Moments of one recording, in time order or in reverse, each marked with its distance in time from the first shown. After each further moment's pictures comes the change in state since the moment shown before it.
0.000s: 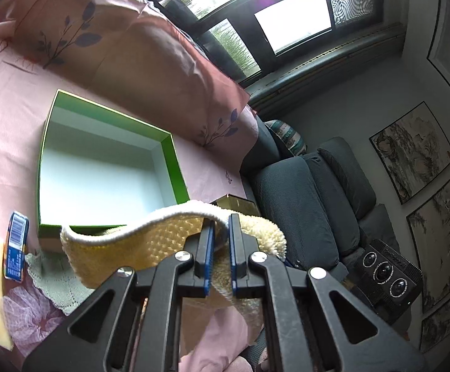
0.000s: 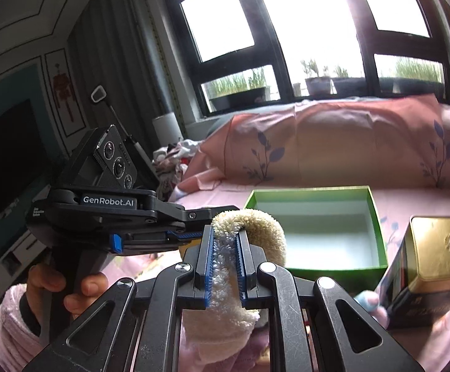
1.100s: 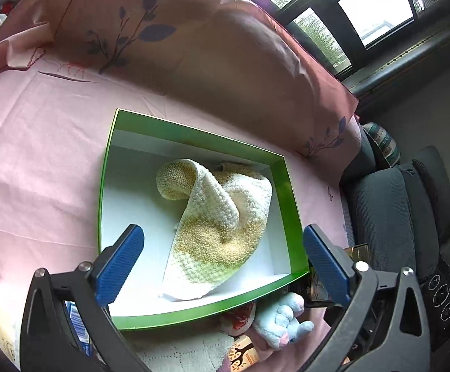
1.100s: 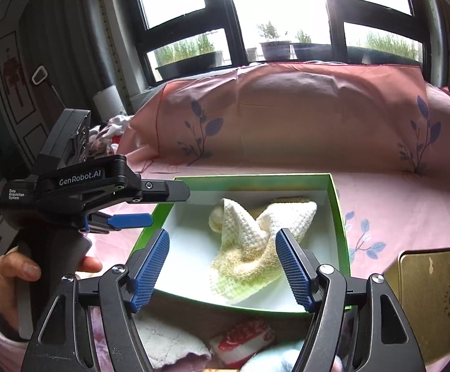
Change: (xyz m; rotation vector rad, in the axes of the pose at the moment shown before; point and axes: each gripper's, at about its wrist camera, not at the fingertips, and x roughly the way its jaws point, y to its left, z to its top) left arm 0.080 0.086 0.057 -0.038 0.048 0.446; right arm 0.075 -0.085 -0.010 0.078 0.199 -0.177
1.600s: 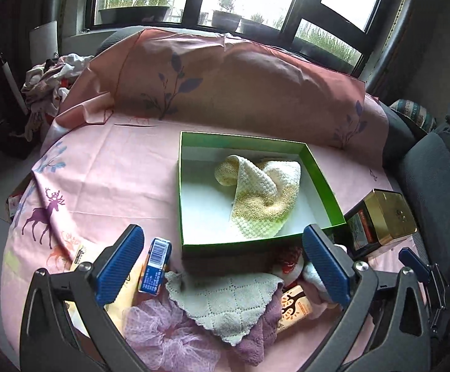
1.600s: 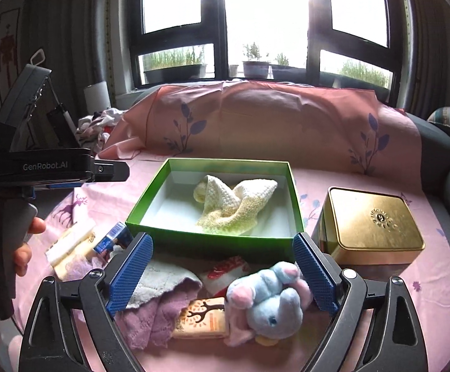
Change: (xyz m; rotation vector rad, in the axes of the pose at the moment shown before) left arm -0.090 -0.040 -0.094 0.238 -0.204 0.348; right arm -0.080 0.035 -0.060 -0.068 -0.039 -0.210
